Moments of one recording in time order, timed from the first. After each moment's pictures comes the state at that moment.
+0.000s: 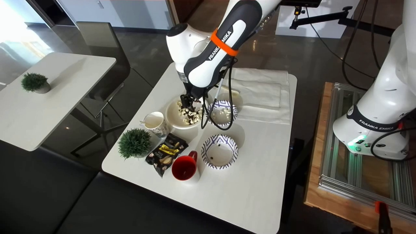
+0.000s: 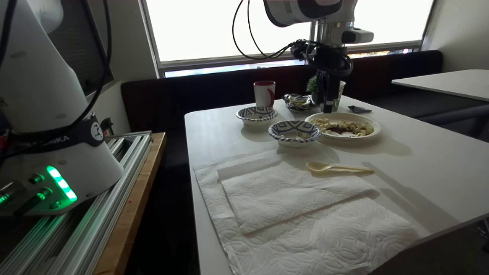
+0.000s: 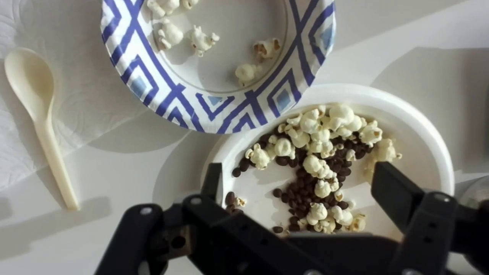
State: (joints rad) arm 0.19 0.49 -0.01 -1.95 -0.03 2.45 0.53
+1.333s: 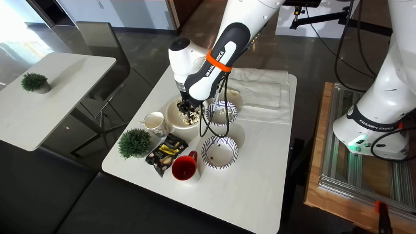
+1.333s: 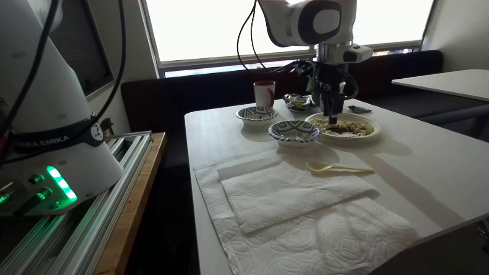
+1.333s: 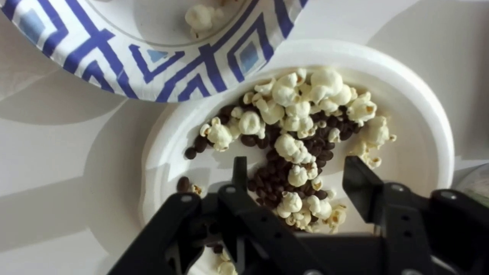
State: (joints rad) arm 0.20 0.62 -0.01 -1.89 -0.03 2.63 0.49
